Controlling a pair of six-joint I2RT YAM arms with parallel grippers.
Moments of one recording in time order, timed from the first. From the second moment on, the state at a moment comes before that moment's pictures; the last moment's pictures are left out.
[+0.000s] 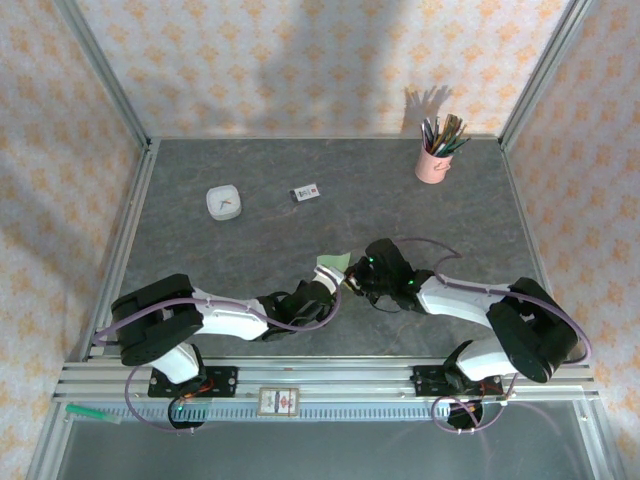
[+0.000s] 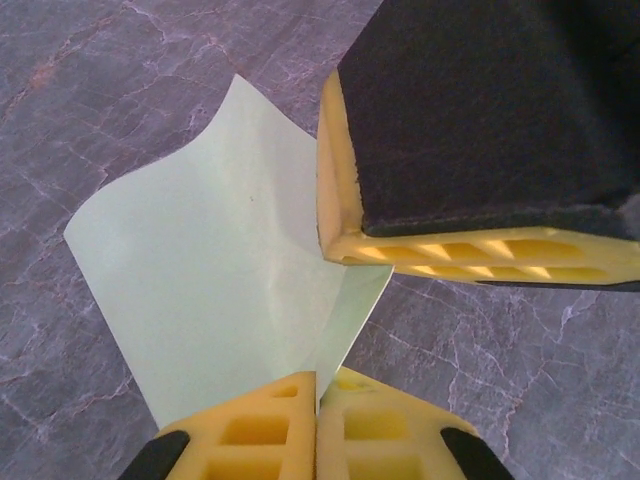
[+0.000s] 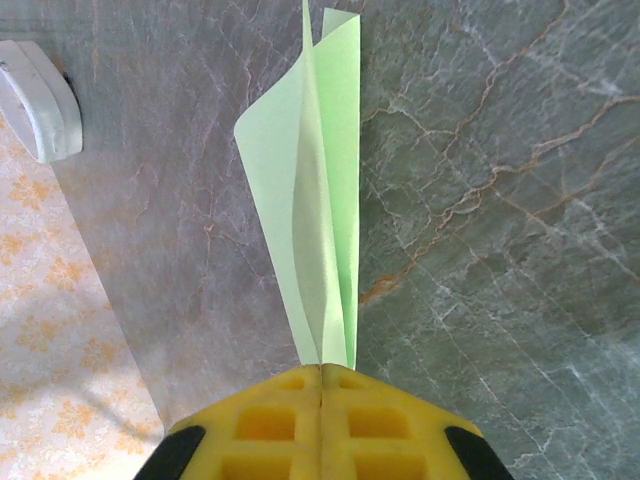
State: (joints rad) left arm -1.07 1.58 0.57 0.32 -0.37 -0.29; right arm 0.71 1.38 0.53 0.09 -0.24 1.38
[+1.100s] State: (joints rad) left arm -1.07 1.52 0.49 0.40 -0.29 -0.30; right arm 0.71 1.37 0.52 0.10 -0.25 1.37
